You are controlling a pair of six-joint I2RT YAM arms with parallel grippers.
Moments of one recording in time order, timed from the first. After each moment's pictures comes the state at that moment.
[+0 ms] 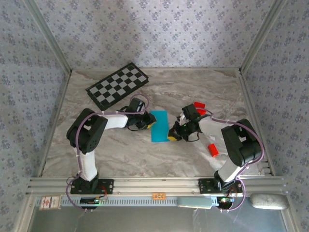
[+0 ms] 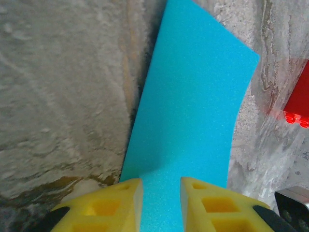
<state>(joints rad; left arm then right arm) -0.59 1.90 1.02 -0.01 0.40 -1.09 0.44 1.63 0.79 -0.31 -0.71 0.83</state>
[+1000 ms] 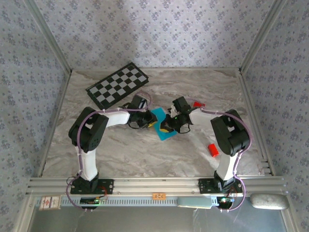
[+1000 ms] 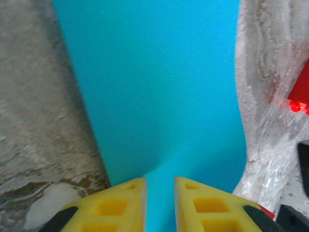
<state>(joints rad) -0.59 1.92 1.11 -0.13 0.43 -1.02 0.50 1.82 1.01 -0.28 -0.67 0.78</state>
